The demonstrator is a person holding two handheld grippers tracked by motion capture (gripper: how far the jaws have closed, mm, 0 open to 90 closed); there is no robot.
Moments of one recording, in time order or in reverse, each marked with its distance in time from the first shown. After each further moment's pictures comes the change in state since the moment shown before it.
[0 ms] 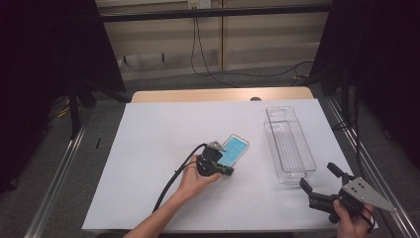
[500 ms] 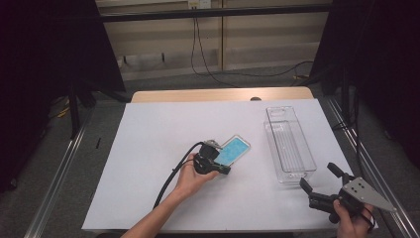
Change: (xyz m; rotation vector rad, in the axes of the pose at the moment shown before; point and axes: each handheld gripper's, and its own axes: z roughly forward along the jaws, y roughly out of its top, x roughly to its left) left arm 0.008 0.000 -0.006 0.021 0.005 -0.025; right arm 0.000 0.000 0.000 0.001 -0.004 -0.002
